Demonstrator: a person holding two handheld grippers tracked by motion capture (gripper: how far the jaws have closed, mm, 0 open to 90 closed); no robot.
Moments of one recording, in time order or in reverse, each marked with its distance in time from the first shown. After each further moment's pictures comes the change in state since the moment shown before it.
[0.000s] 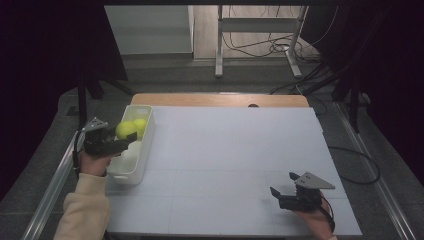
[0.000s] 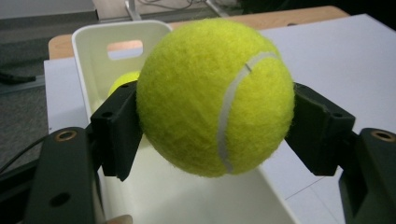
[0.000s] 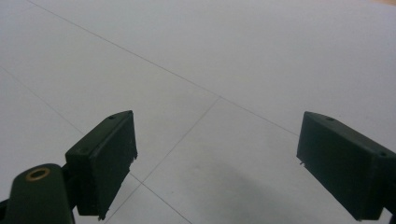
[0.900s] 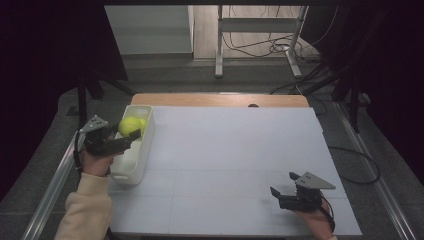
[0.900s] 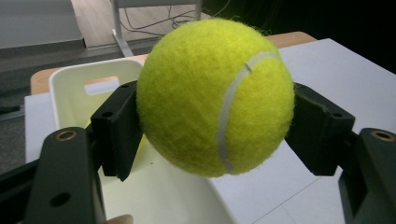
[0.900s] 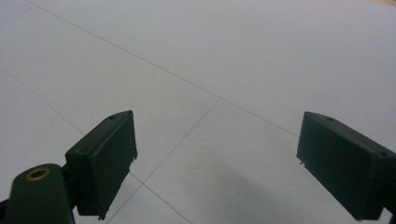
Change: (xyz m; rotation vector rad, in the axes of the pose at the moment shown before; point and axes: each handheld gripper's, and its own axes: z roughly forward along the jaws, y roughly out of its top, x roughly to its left) left arm -0.017 0.010 -0.014 -0.115 -0.060 0.027; right arm 0.000 0.000 0.000 -0.004 0.002 0.001
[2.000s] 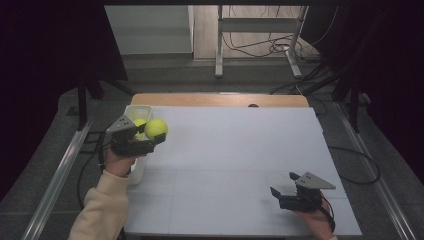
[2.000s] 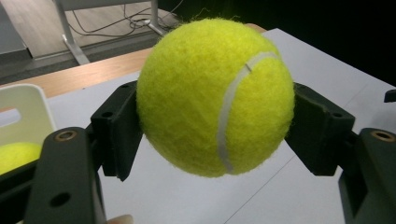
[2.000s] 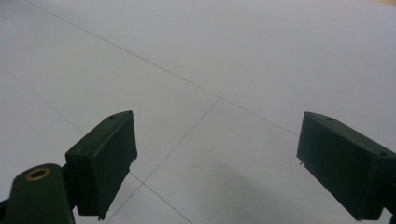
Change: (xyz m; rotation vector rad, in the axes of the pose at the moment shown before) left arm -0.051 0.013 0.030 0.020 -0.148 0.087; right arm 0.000 0.000 0.000 -0.001 0.003 0.002
